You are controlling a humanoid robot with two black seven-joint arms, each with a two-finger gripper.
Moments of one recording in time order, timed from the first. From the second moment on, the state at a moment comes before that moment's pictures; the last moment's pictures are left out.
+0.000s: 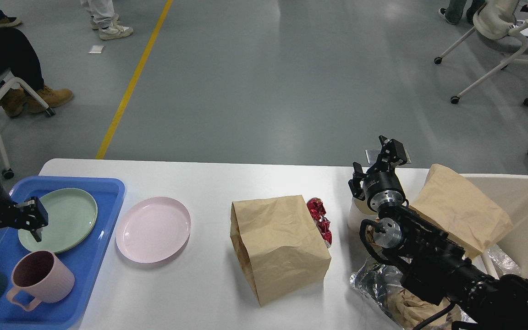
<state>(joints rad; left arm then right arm) -1.57 0.54 1.41 -0.77 0.02 -0.96 0.08 0.67 -0.03 0.61 0.51 0.00 -0.07 0.52</state>
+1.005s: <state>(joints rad) -1.40 0.25 1.22 -0.71 -0.05 -0.56 0.09 0.67 -0.03 0.61 0.51 0.00 -0.07 0.52</state>
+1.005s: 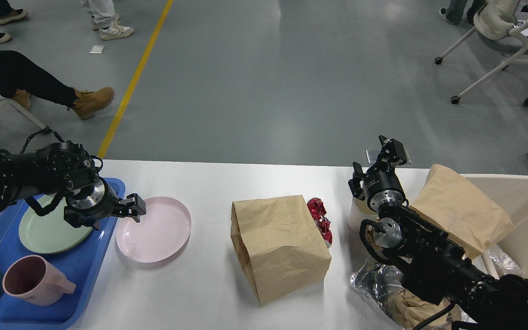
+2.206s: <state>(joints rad) -1.22 0.26 1.08 -0.68 -0.05 -0.50 0.09 0.67 -0.03 0.61 0.51 0.00 -0.07 0.52</state>
